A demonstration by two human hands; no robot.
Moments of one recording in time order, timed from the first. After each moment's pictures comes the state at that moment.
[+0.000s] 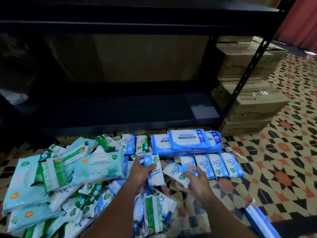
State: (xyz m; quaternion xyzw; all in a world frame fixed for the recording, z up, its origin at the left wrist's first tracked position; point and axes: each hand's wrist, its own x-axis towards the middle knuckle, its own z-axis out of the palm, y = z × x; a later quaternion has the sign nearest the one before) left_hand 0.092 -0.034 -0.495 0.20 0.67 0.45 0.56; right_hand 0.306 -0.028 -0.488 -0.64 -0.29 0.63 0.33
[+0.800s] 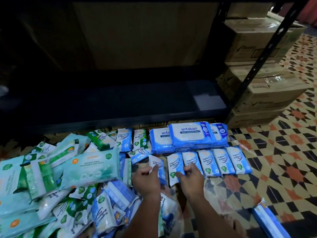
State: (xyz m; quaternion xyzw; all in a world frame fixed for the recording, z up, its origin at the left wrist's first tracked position) left_hand 0.151 -0.029 -0.540 0.05 0.77 0.54 0.33; right_hand 0.275 -0.008 -0.546 -0.72 -0.48 0.41 0.29
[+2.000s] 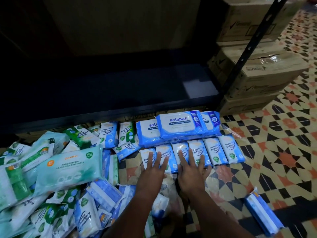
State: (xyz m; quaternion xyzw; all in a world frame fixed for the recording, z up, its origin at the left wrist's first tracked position) left_hand 0.161 -0.015 -0.582 0.74 0.64 -0.09 0.17; right_hand 0.315 0.003 -0.578 -0.72 -0.67 0.19 -0.03
